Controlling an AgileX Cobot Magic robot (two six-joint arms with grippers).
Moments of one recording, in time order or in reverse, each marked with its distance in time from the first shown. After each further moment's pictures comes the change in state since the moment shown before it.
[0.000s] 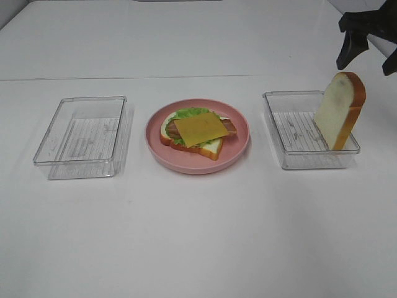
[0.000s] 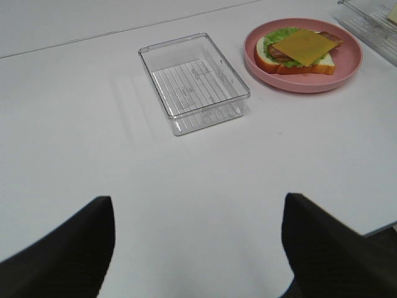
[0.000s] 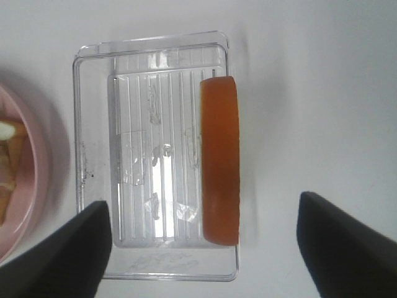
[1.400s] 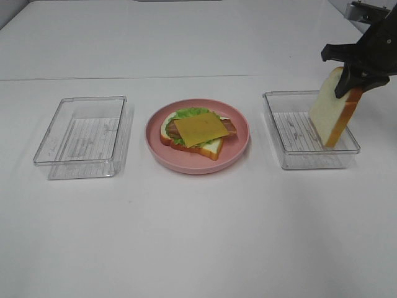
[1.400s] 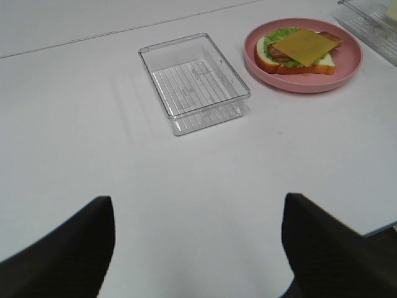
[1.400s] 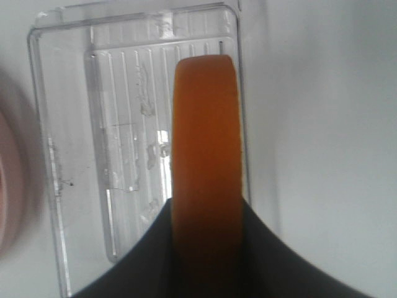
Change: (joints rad) left arm 0.000 0.000 0.000 0.000 0.000 0.000; right arm -0.002 0.129 0.000 0.060 -0.043 -0.026
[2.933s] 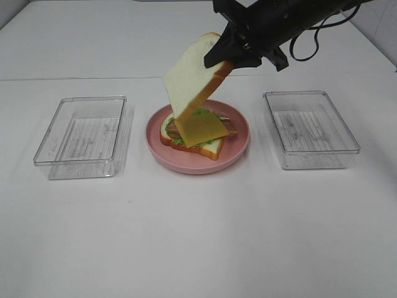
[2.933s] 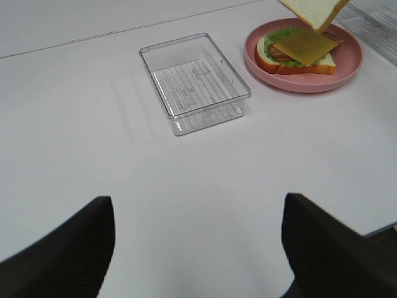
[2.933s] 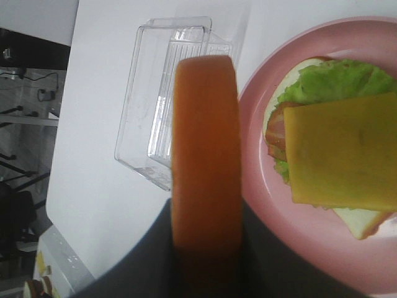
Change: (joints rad) left arm 0.000 0.000 0.000 0.002 -0.001 0.000; right arm 0.288 0.011 0.000 0.728 -0.006 -0.305
